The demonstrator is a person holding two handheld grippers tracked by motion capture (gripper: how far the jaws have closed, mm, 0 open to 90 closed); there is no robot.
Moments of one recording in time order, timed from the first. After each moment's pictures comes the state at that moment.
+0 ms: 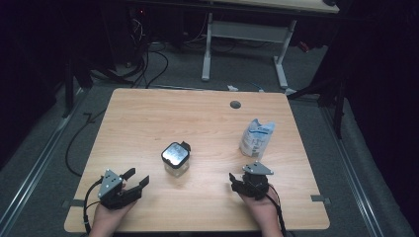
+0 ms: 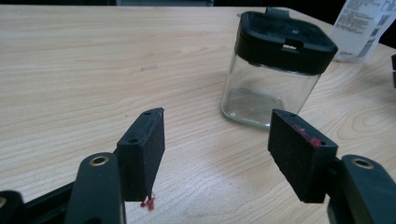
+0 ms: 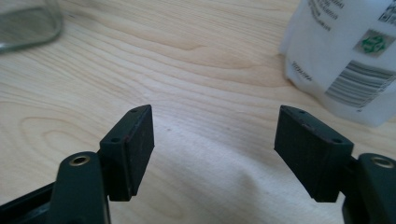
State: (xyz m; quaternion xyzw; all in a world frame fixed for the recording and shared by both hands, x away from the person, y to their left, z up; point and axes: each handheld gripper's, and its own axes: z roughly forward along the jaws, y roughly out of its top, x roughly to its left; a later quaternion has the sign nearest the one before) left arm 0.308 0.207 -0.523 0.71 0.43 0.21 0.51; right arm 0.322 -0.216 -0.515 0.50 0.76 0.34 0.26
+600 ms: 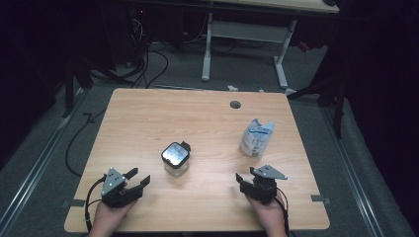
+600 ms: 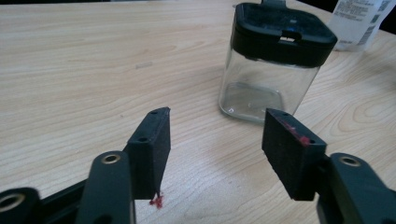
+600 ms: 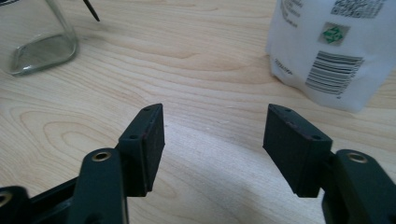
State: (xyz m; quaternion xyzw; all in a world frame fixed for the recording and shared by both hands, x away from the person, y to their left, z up) left arm 0.311 0.204 -0.520 0.73 0.42 0.21 0.50; right arm 0.309 -0.239 -0.512 0.51 0.73 0.39 0.24
